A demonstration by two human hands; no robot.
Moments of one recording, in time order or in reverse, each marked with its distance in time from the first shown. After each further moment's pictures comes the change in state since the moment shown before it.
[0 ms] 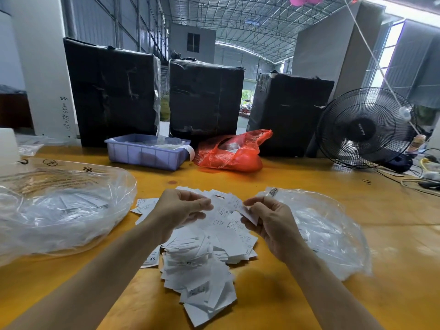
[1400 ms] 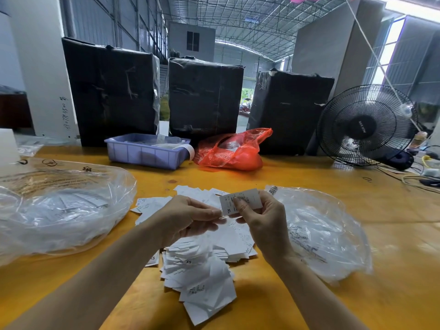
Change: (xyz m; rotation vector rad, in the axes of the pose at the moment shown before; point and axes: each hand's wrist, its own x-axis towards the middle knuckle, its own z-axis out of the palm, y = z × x) left_hand -0.003 -0.003 0.005 -0.046 -0.255 -0.123; right_hand -0.006 0.013 0.018 -0.317 0.054 -0.472
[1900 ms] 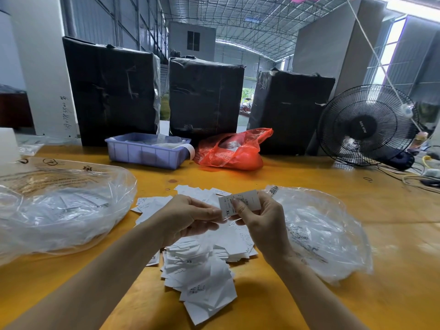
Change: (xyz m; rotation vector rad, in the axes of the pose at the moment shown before) left_hand 0.001 -0.001 -0.001 0.028 0.007 0.007; right_hand -0.001 0.000 0.001 -0.067 0.005 0.007
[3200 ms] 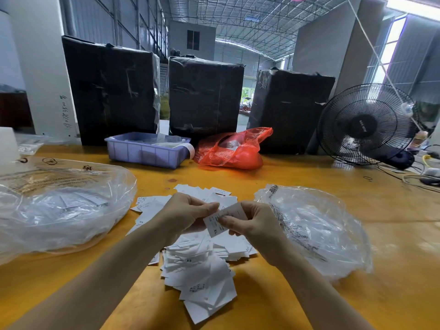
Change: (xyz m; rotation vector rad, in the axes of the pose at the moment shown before) left_hand 0.001 -0.003 0.005 0.032 0.155 0.054; right_hand -0.001 -0.001 -0.004 0.029 -0.348 0.154
